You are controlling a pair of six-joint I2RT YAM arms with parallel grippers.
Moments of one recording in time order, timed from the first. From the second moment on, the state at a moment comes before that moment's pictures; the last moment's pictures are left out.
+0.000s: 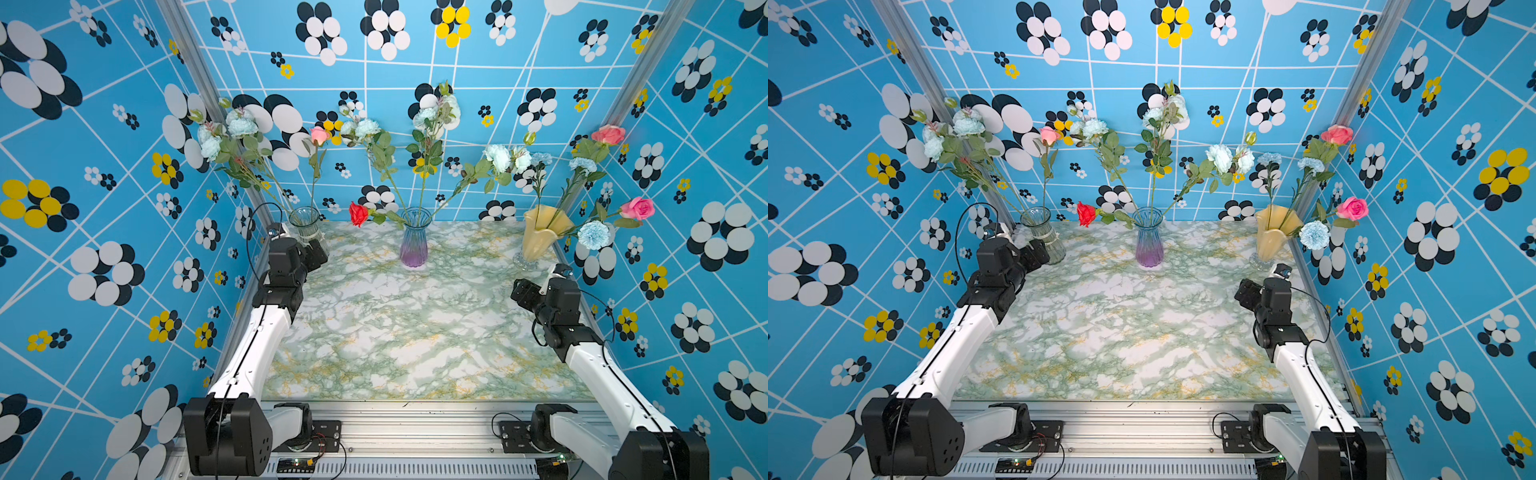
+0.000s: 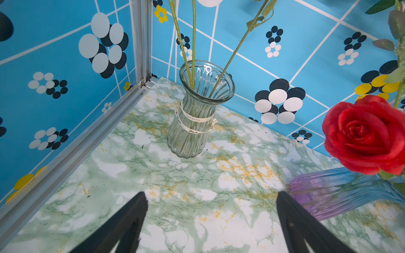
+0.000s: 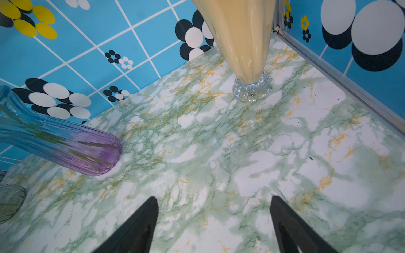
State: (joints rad) left arm -0.01 1.26 1.06 -0.21 -0.12 -0.43; right arm 0.00 1.01 0.61 -0.10 0.09 0.43
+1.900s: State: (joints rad) left arm 0.13 2.15 2.22 -0.93 -0.03 -0.52; right arm 0.10 0.94 0.70 -0.22 0.05 0.38
